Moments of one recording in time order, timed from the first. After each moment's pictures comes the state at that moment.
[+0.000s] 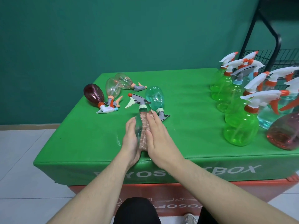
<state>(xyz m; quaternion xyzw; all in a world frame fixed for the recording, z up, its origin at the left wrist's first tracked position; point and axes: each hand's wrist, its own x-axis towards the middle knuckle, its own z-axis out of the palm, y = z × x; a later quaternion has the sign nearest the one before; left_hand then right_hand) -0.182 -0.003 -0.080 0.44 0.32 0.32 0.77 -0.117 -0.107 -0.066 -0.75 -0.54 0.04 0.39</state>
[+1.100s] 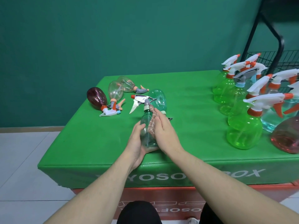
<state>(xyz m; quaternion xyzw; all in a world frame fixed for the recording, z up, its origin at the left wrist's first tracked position) -0.185 -0.008 -0.068 0.47 0.25 0.26 0.81 -0.096 -0.077 -0.046 -0.72 -0.40 0.14 0.55</state>
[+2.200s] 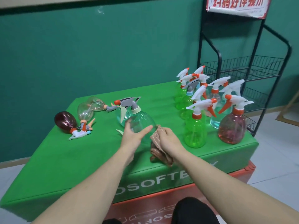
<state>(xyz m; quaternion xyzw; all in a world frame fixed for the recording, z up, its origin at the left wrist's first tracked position) -0.101 -0.066 -0.017 0.68 0.29 0.30 0.61 -0.026 -0.187 -0.015 -0.77 -0.22 0.22 0.56</state>
